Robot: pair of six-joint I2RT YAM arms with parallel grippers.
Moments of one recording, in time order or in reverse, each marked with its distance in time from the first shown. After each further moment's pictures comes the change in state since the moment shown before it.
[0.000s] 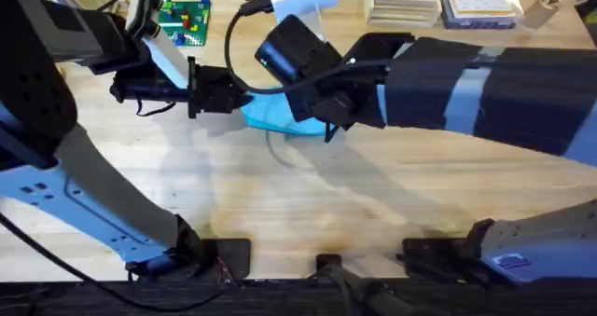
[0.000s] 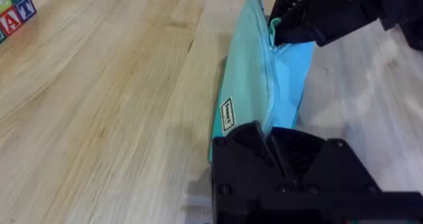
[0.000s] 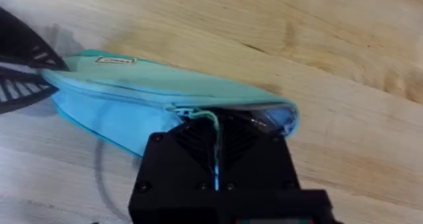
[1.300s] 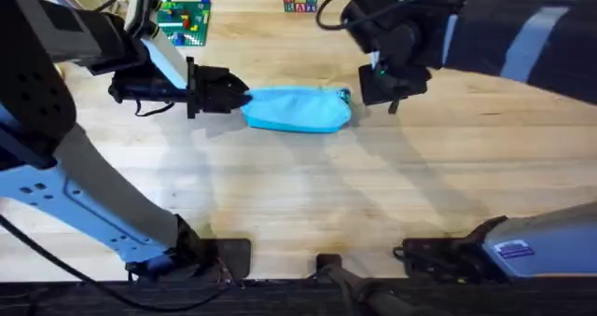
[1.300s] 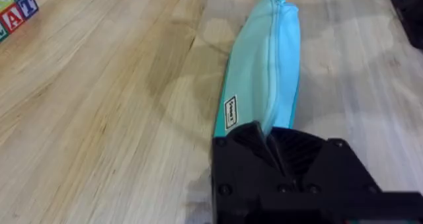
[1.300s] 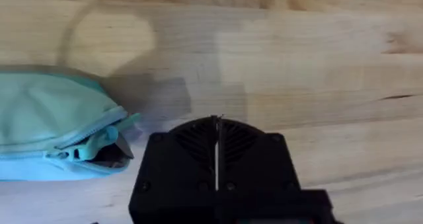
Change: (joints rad) left arm 0.006 0.000 0.000 0.000 -0.005 0.000; right arm -0.339 -0.041 0.001 -0.341 -0.076 -0.001
